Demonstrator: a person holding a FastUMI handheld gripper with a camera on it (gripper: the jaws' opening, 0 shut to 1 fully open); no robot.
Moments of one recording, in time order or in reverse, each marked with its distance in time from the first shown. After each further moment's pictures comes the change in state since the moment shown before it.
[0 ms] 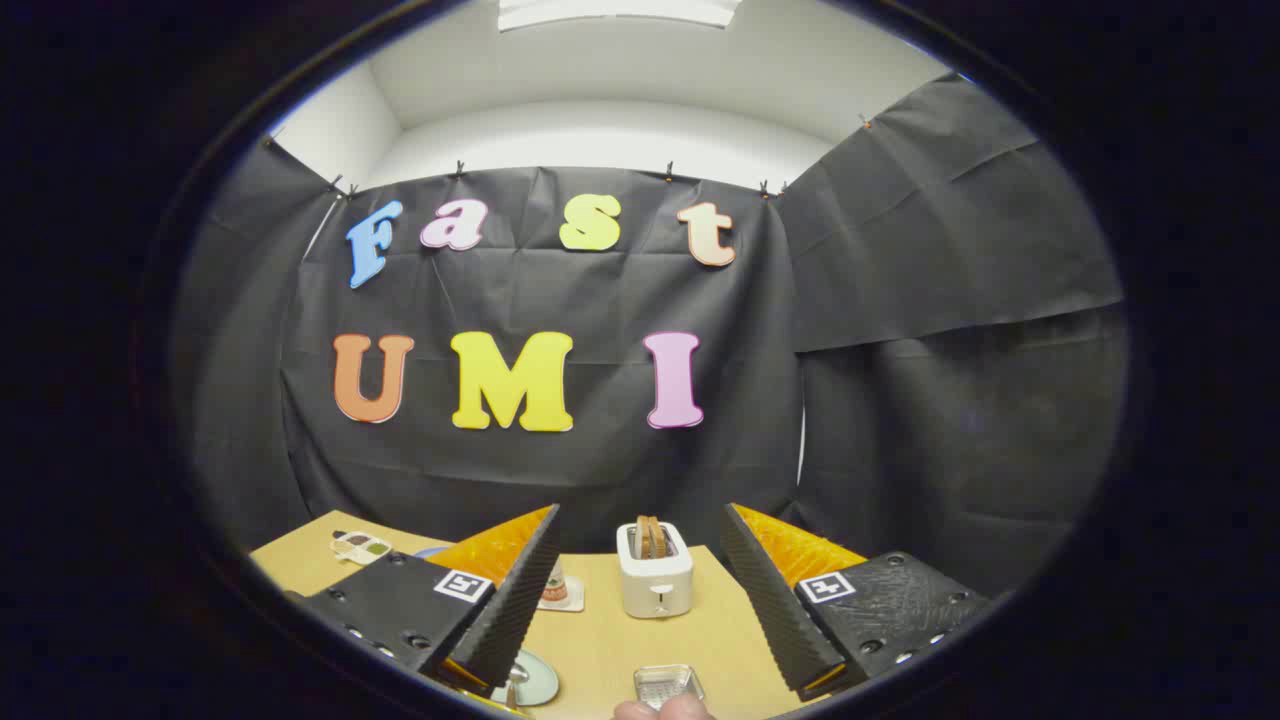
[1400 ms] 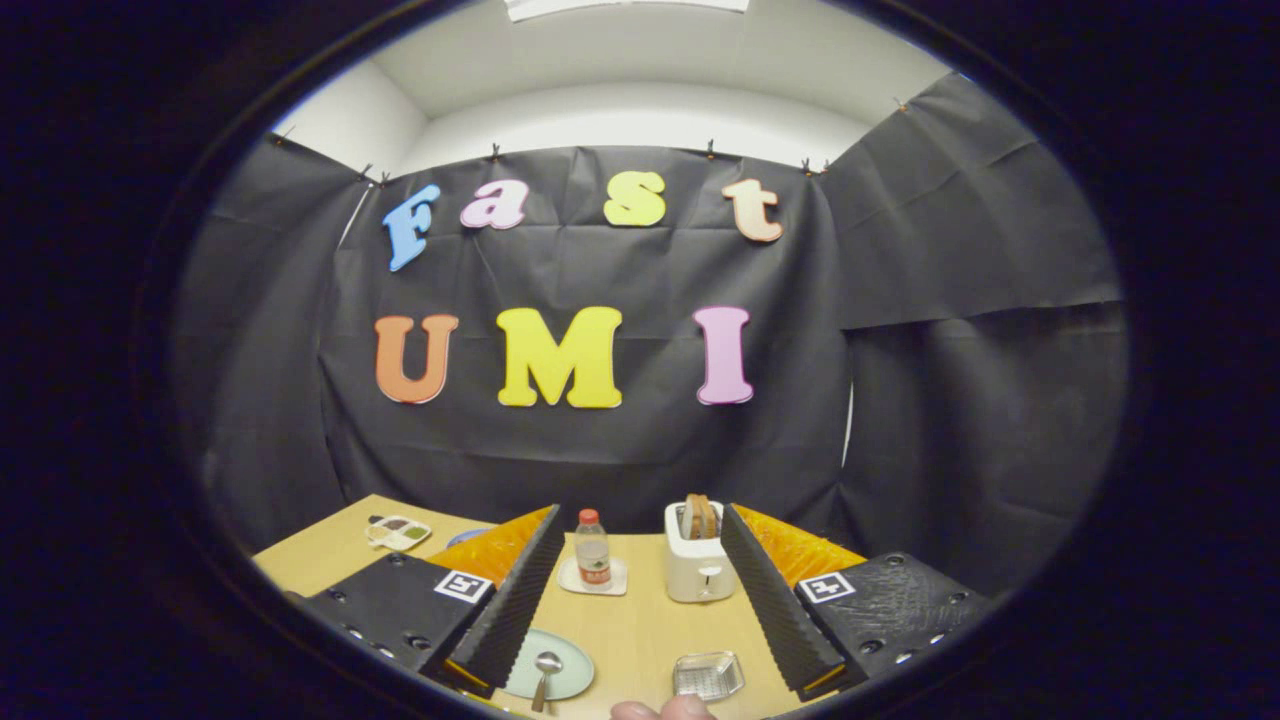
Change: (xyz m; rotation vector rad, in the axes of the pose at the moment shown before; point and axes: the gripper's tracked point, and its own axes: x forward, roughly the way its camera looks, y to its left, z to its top) arm -0.008 0.055 -0.036 -0.032 0.106 0.137
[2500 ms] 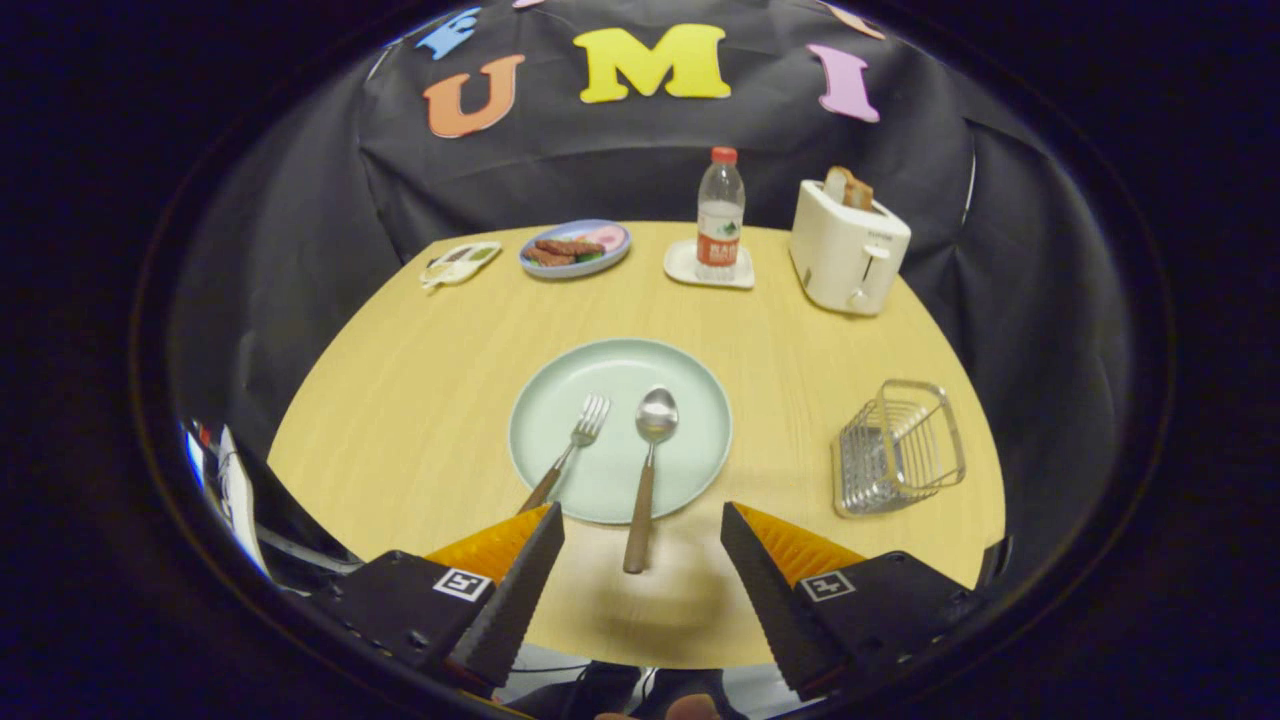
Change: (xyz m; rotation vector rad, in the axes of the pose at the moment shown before) arm -0.029 0.101 -0.310 -0.025 0.903 0.151
